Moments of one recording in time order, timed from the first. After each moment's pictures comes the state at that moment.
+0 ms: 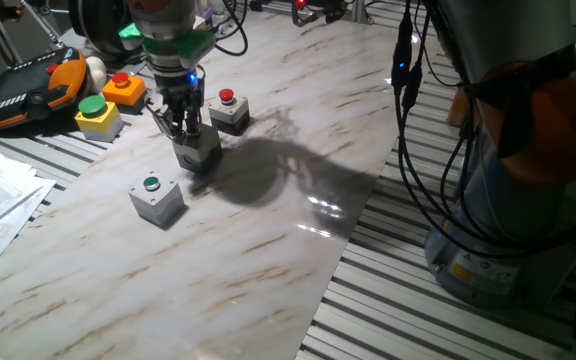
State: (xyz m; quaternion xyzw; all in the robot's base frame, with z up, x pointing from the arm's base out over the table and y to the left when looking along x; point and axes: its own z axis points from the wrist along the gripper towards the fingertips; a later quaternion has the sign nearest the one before) arm 0.614 0.039 0.115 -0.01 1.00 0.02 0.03
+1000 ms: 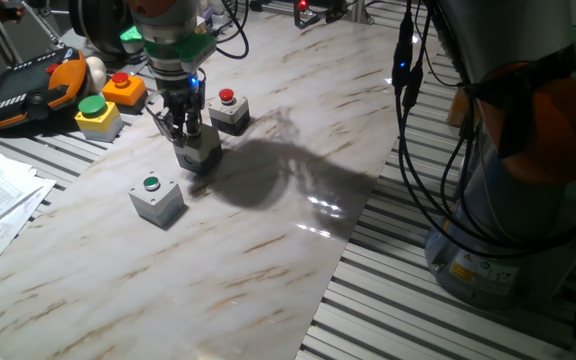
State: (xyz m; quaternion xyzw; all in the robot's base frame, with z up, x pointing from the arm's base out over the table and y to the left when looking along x) arm 0.612 0.041 0.110 -0.01 1.00 0.02 0.04
